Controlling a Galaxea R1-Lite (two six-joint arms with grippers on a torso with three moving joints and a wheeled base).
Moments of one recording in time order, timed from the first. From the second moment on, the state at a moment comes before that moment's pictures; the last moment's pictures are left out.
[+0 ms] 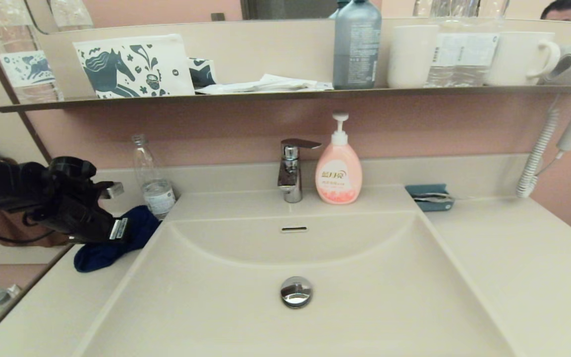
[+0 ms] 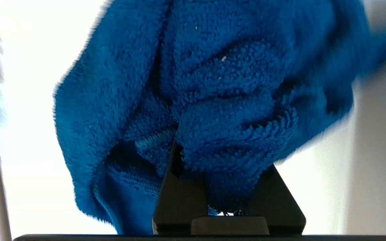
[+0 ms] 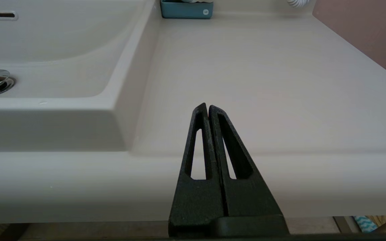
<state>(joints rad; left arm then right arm) 0.28 2.11 -1.43 0.47 -0.08 0.26 0.00 0.00 0.00 0.00 0.03 -0.03</state>
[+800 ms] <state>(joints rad) 0.46 2.17 -1.55 0.73 -0.63 0.59 0.00 0.00 0.00 0.00 0.03 -0.03</state>
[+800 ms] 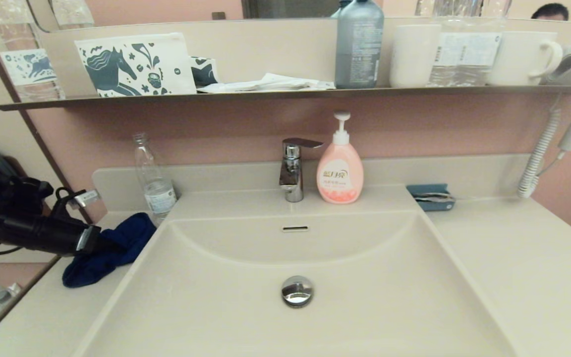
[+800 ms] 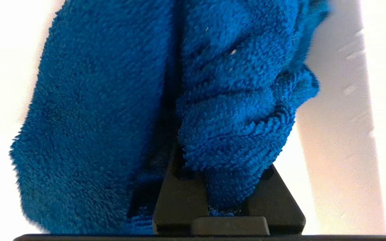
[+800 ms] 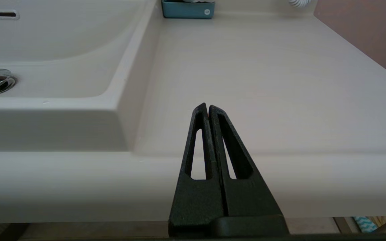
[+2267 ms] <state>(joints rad) 0.49 2.20 -1.52 0.99 -0.63 0.72 0.00 0.00 0.00 0.00 0.03 -0.03</state>
